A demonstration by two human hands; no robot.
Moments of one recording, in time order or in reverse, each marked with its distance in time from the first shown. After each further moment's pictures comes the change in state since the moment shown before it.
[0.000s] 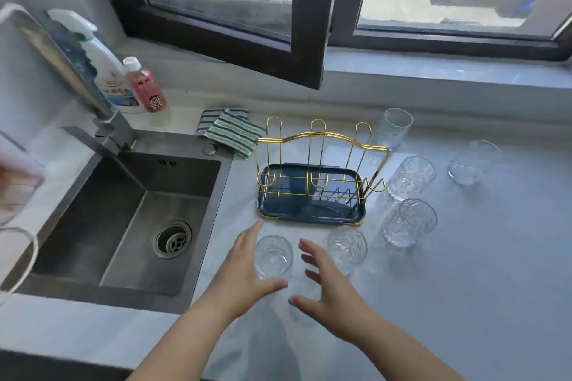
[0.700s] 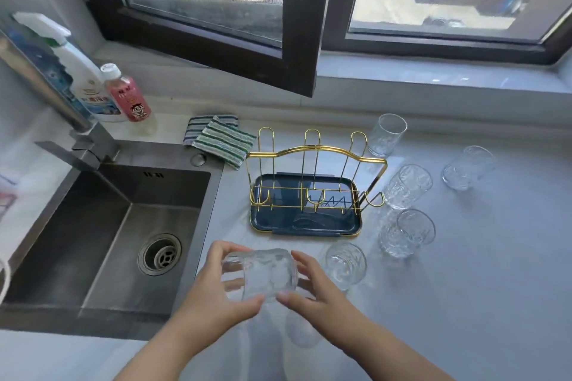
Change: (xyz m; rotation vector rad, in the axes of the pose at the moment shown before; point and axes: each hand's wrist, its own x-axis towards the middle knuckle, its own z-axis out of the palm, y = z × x) left_hand -0.007 0.003 -0.035 -0.428 -0.023 0.031; right_hand 0.017 -0.021 -0.004 0.359 -0.062 0.136
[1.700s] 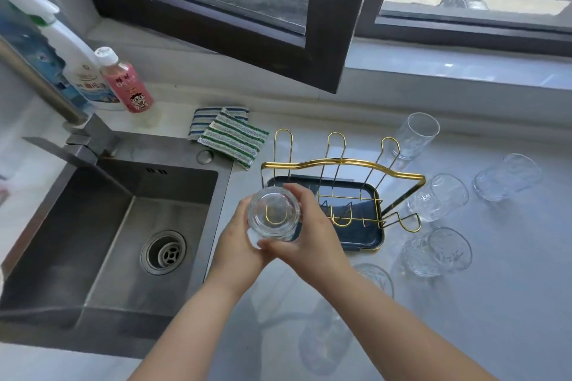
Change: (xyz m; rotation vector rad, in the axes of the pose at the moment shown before) left_hand 0.091 0.011 0.002 0.136 0.238 0.097; right_hand 0.092 -0.073 0.007 -0.395 0.317 -0.263
